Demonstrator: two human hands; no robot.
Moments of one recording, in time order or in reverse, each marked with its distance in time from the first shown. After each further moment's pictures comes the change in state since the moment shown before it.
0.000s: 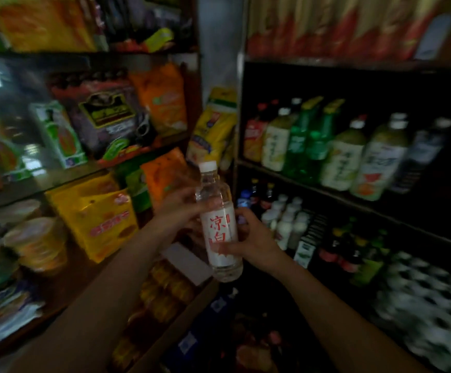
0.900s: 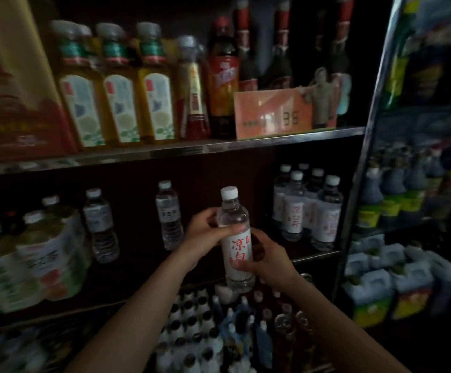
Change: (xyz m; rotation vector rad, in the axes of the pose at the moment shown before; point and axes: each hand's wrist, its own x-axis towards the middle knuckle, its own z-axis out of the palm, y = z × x) left_hand 0.028 0.128 0.624 -0.041 -0.851 0.192; right_hand -0.317 0.063 -0.488 -0.236 1.001 0.172
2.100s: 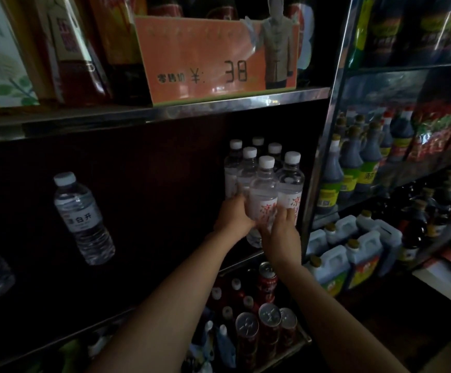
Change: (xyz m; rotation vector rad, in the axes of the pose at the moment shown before) left_hand 0.142 -0.065 0.169 0.505 -0.157 0.109; right_hand 0.060 0.106 -0.082 -0.643 0.599 0.180
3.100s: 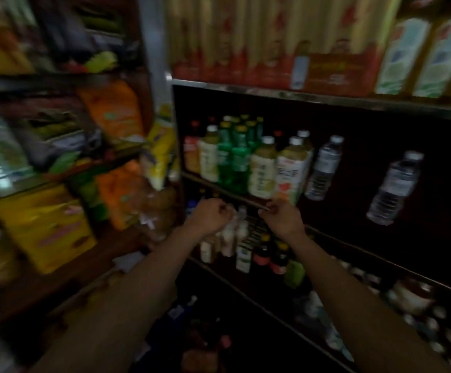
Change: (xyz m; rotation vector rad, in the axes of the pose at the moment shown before) left_hand -0.503 -0.144 -0.338 0.366 0.525 -0.797; right_hand -0.321 -0.368 0.062 0.316 -1.019 -0.666
